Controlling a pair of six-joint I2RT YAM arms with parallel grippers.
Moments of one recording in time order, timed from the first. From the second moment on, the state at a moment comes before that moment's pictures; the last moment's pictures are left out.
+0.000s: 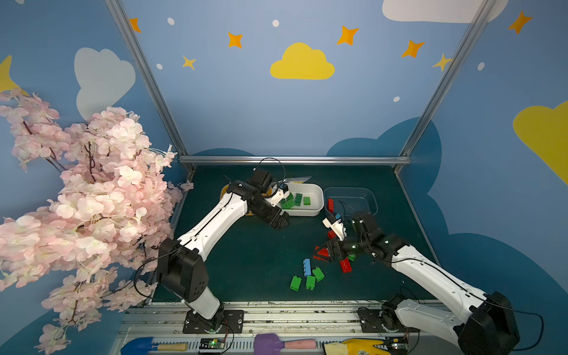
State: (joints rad) left arm -0.45 1.58 1.42 -1.02 0.37 0.11; right arm 0.66 1.12 0.74 -0.47 -0.58 0.25
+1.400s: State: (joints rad) left arm -0.30 1.08 0.88 -0.84 0.46 -0.11; right arm 0.97 1.75 1.15 -0.81 -0.10 0.63
